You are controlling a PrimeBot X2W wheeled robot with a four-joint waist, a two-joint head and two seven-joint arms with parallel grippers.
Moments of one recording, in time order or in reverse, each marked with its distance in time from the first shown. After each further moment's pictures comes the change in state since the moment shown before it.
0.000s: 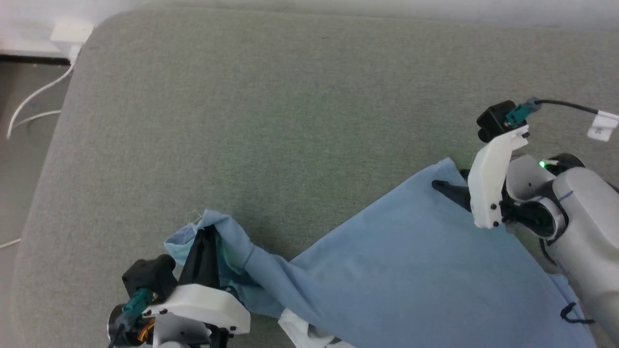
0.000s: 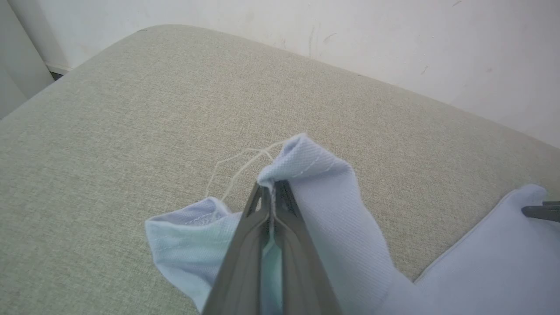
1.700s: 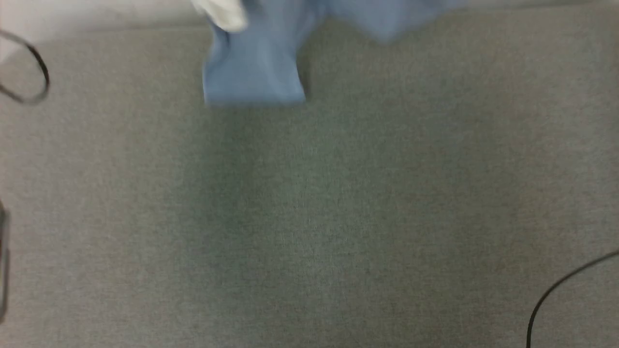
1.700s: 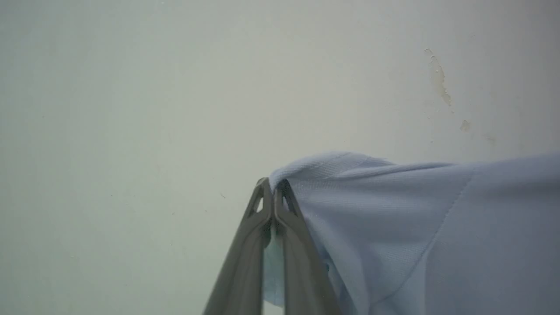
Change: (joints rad) left arm -1.451 0.147 0.018 0.736 0.151 -0.288 0.053; right arm -0.801 -0.099 -0.105 0.240 -0.165 0.002 -0.674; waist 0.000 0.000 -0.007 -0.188
